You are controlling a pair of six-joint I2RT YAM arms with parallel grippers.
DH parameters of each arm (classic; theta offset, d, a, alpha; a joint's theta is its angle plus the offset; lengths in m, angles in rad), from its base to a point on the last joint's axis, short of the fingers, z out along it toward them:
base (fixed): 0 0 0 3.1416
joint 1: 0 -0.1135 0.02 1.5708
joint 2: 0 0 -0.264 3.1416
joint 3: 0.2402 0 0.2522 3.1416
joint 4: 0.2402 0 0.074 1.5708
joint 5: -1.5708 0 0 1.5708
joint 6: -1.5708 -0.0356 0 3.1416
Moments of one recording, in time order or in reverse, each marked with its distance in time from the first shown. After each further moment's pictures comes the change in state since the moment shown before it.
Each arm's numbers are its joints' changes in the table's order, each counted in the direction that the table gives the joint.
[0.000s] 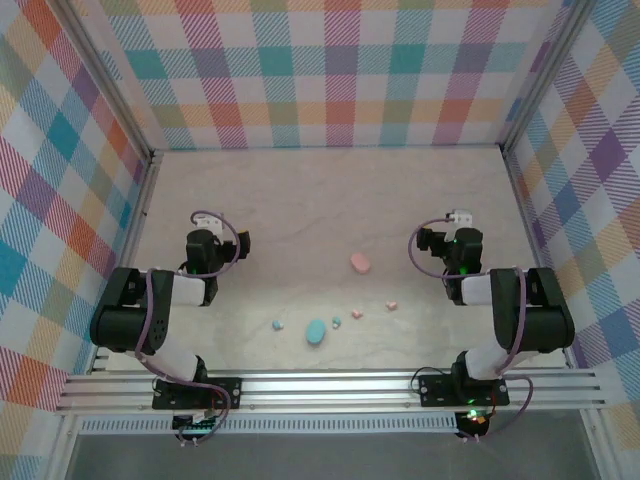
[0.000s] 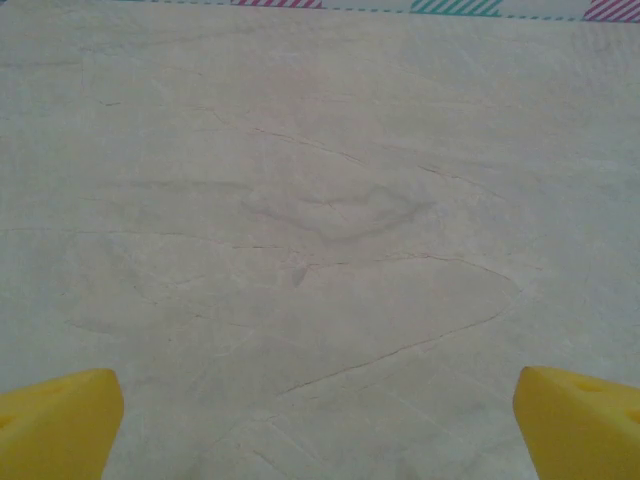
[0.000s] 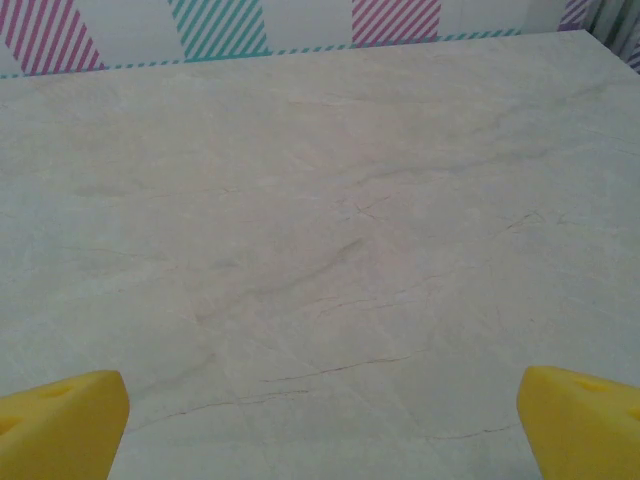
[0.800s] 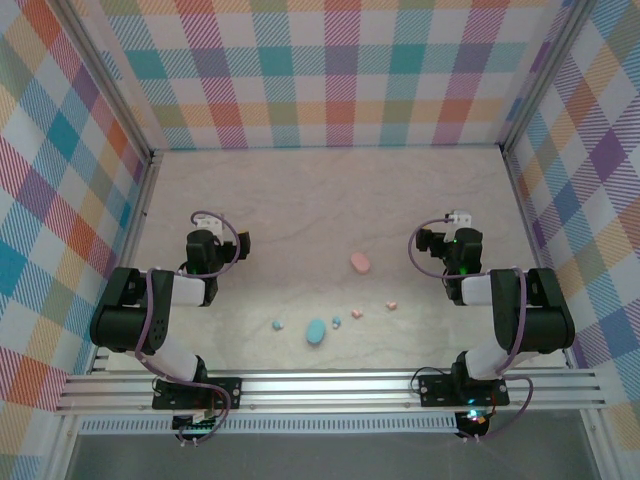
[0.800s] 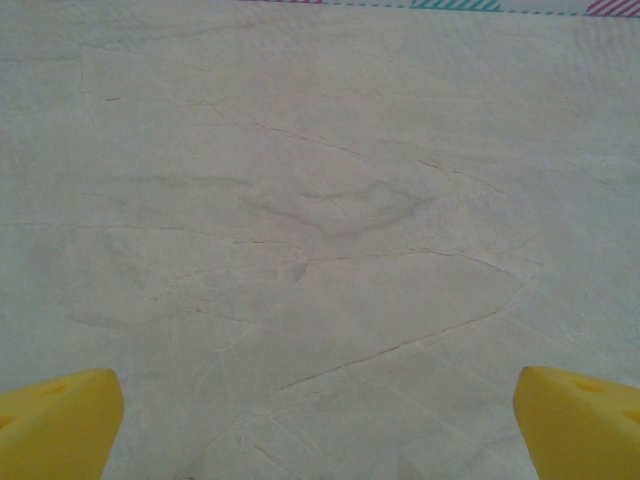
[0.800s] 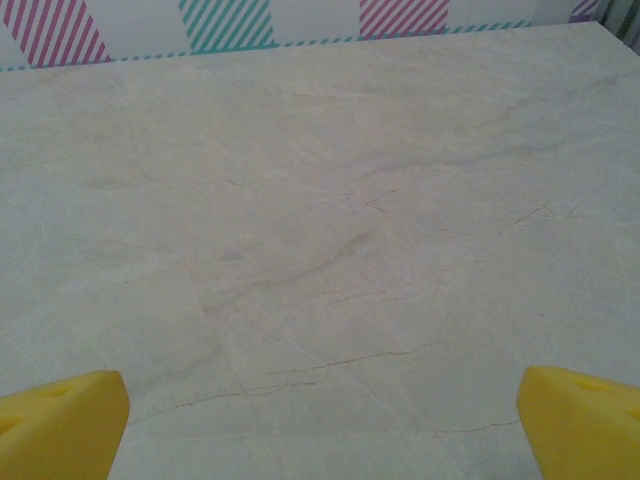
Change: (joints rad) left arm 0.000 0.000 -0.002 0.003 0.001 0.000; right arm 0.000 -0.003 0.000 0.015 0.010 0.000
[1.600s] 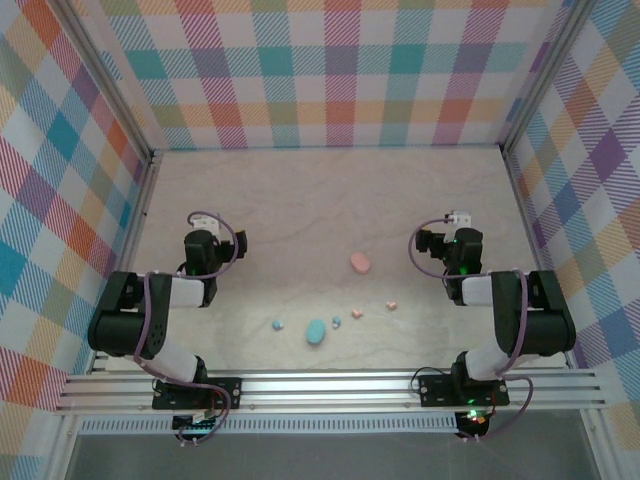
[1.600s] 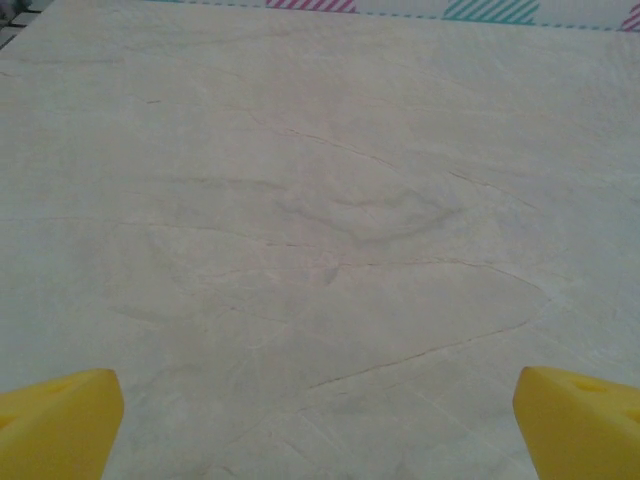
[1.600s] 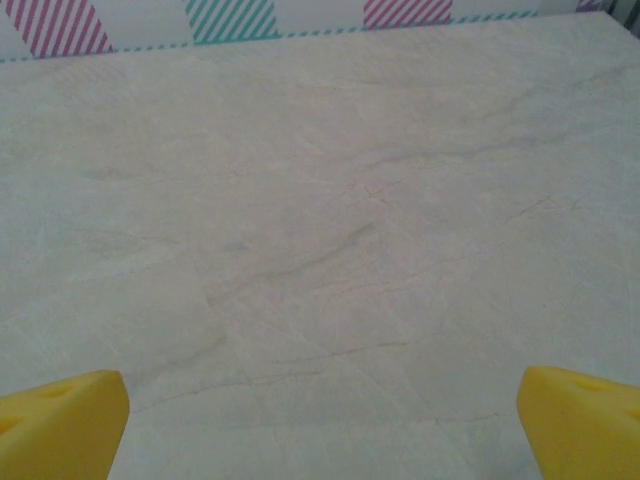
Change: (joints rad) left arm -0.001 -0.051 -0.006 0.041 0.060 0.024; right arm 0.000 -0.037 0.004 0.063 0.010 0.000
